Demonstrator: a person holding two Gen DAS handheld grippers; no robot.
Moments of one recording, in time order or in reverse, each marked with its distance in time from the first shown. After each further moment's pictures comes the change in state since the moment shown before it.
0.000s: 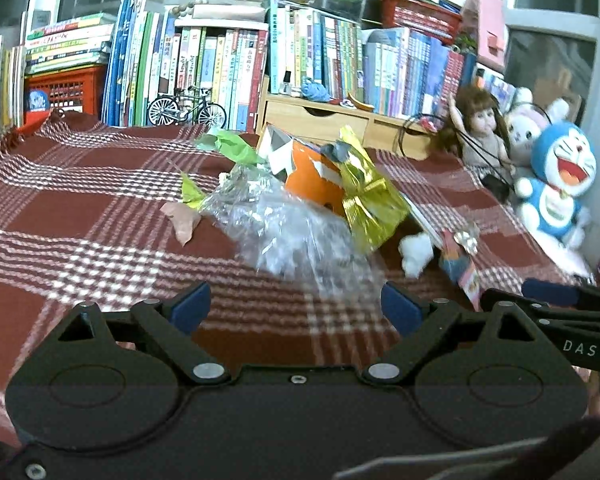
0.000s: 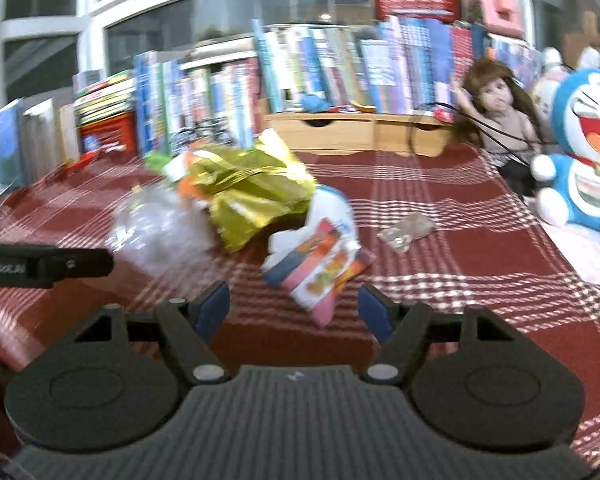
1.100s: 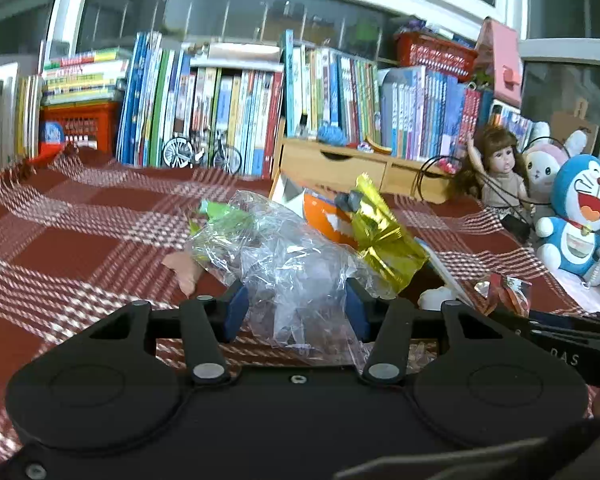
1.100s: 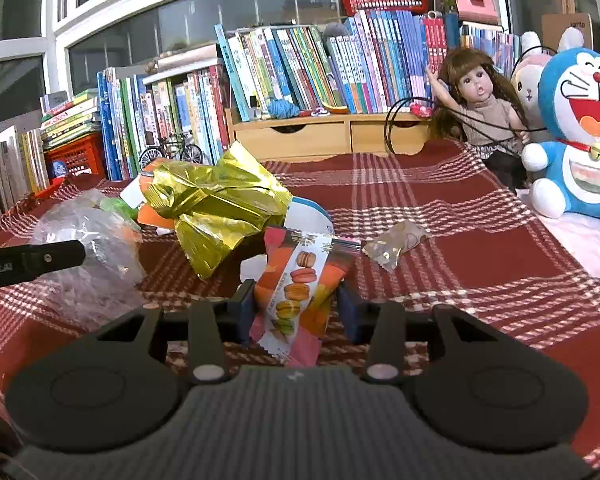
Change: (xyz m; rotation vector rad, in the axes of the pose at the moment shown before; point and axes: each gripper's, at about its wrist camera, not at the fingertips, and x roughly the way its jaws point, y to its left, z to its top) left arm 0.006 -0.006 0.005 -0.002 -0.158 0.049; right arm 0.029 -0.003 0.007 0.058 -0.031 -0.050
